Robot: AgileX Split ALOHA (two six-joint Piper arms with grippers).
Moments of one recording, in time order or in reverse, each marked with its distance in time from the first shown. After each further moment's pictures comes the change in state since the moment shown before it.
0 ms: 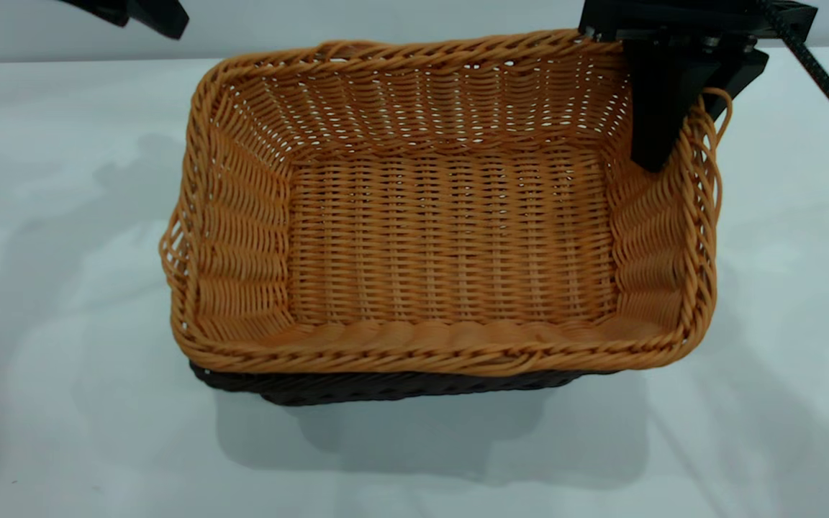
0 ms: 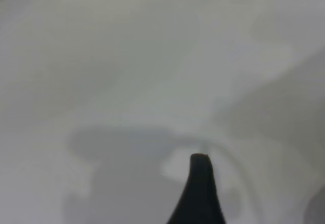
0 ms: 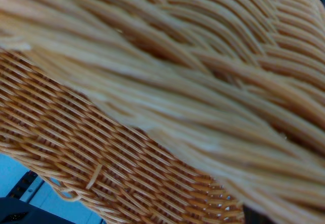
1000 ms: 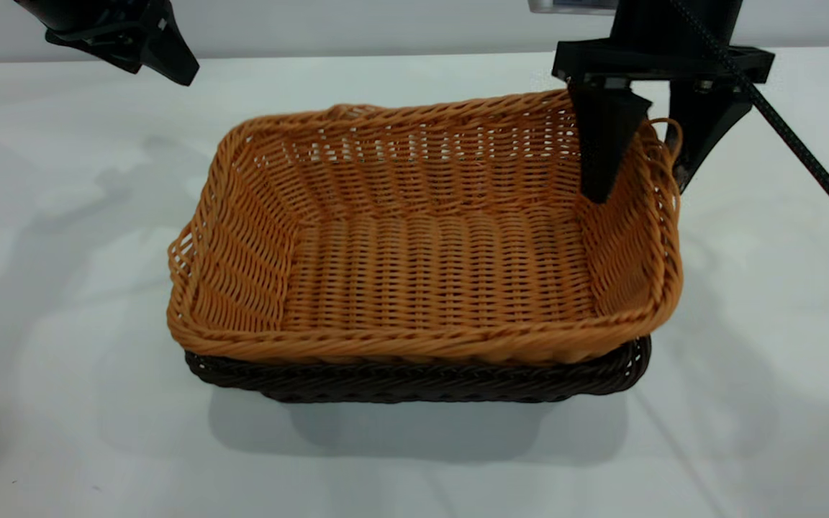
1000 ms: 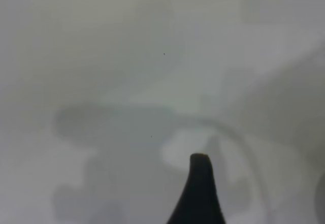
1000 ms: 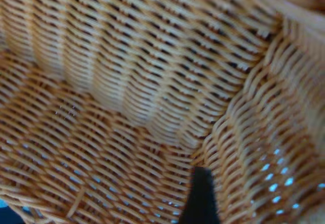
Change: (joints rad) left arm 0.000 0.060 0.000 0.000 -0.002 0.004; right arm 0.000 0.127 -0.094 0.005 0.003 0.010
